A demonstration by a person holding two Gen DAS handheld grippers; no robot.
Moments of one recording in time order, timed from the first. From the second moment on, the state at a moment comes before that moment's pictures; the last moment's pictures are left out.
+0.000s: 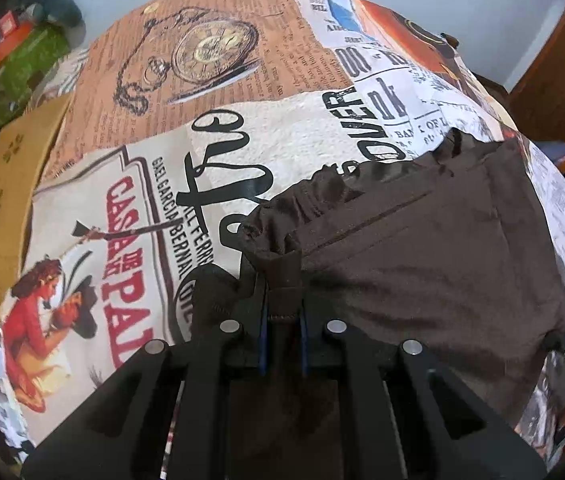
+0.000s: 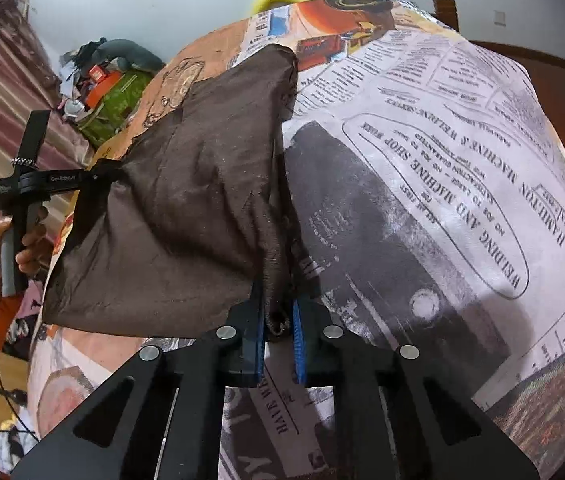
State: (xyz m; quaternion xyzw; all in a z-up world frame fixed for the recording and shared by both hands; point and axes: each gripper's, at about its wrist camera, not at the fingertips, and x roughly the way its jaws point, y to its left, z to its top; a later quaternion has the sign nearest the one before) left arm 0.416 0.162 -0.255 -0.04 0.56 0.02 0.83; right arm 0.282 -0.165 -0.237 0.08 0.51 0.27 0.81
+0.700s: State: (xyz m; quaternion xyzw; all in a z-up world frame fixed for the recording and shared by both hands) left arm 0.308 0.158 -0.249 -0.12 0.59 -0.03 0.80; right arm 0.379 -0.117 -0.199 -0.10 0.47 0.26 0.84
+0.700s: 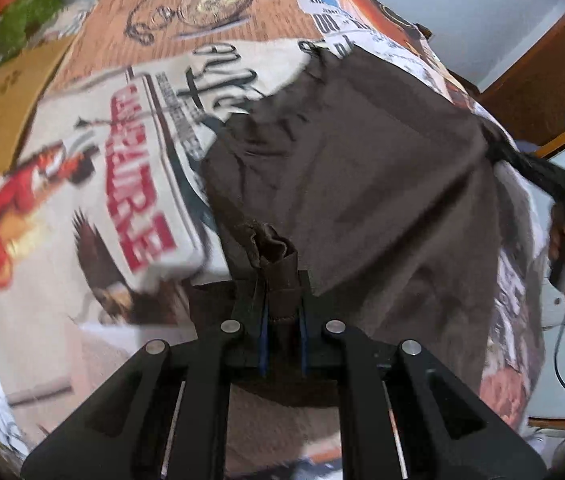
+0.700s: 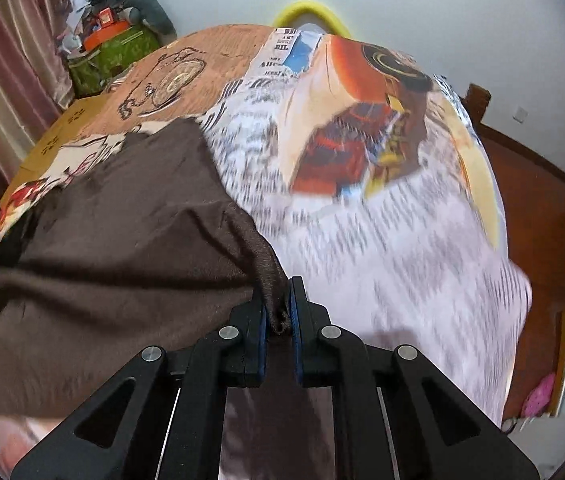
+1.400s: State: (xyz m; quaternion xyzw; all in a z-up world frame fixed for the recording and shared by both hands) left arm 0.265 0.146 -0.230 -0.10 0.53 0.00 0.84; right arm 0.365 -0.068 -0.179 -0.12 0.45 0.29 0.84
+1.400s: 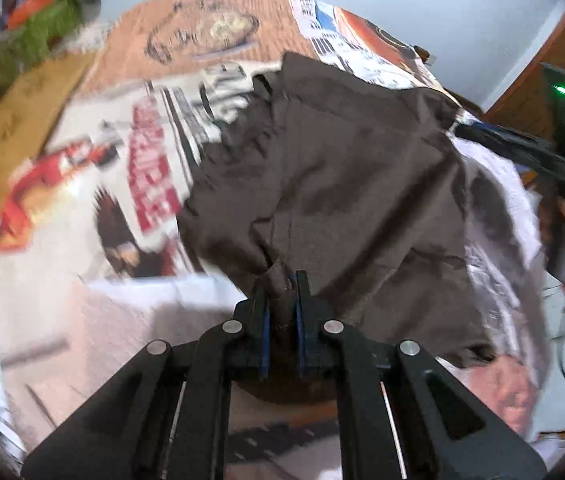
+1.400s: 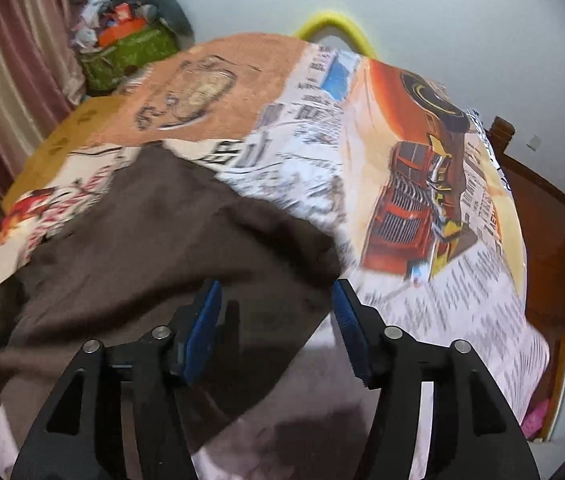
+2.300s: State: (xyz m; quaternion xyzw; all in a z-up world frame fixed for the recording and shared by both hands) left arm 0.197 0.202 -0.235 -0.11 0.52 0.07 0.84; right arm 0.215 -0.043 -0.226 -0.01 0.53 0.35 0.77
